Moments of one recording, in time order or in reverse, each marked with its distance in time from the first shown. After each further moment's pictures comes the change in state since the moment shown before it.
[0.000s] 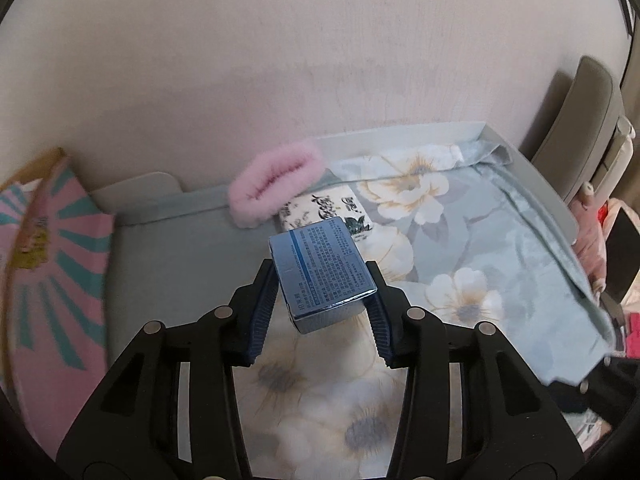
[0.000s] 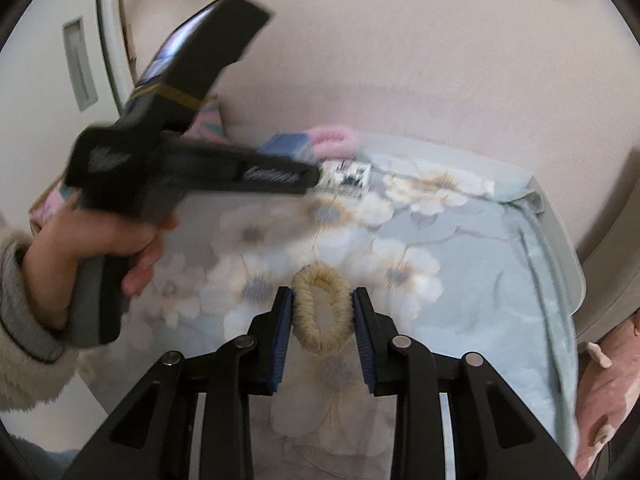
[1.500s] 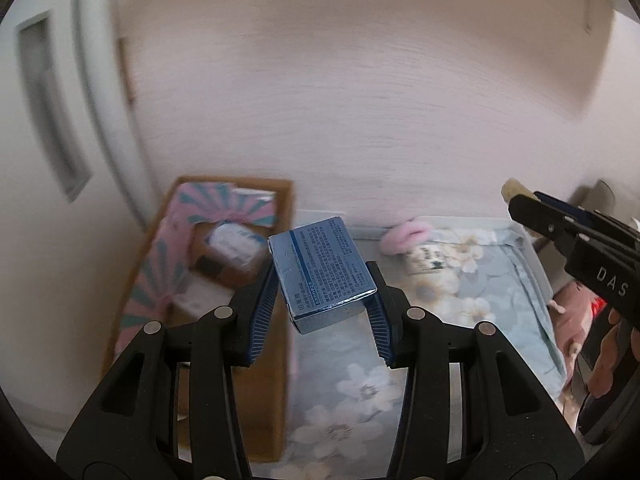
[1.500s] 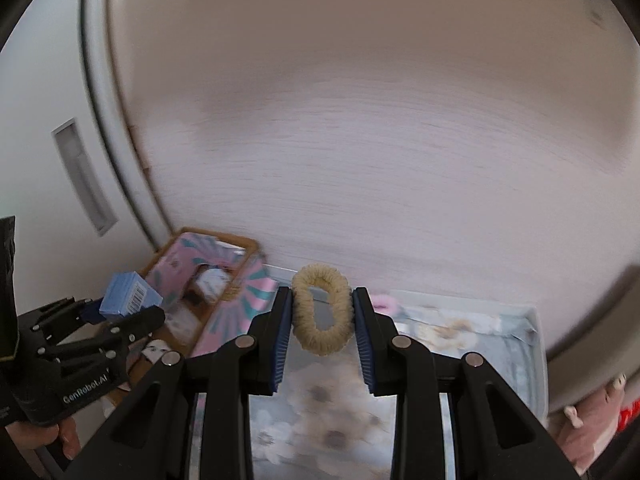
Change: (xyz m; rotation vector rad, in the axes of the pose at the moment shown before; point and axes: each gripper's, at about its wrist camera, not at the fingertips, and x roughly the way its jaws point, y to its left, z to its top) left arm -0.197 0.119 -0.001 -0.269 -0.108 0.182; right arm -0.046 0.085 0.172 -0.018 -0.088 0.043
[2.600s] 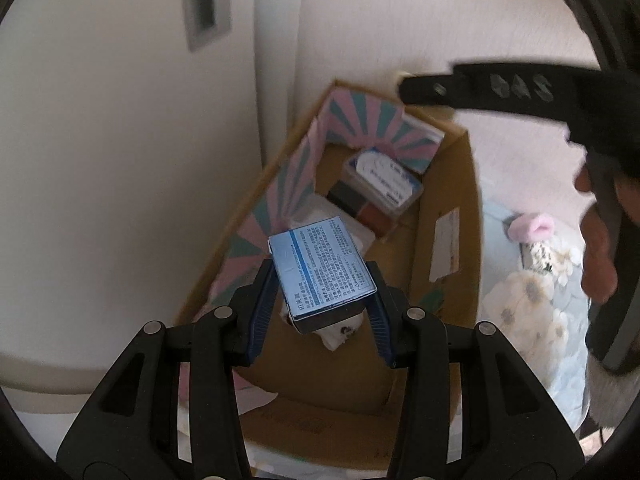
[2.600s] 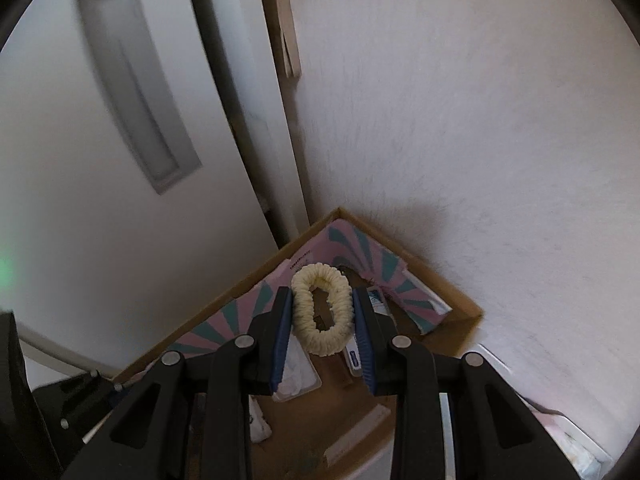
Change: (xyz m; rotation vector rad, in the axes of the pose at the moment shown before) left arm 0.057 0.119 -0.049 -0.273 0.188 0.199; right arm 0.207 0.170 0.053 -0.334 0.288 0.355
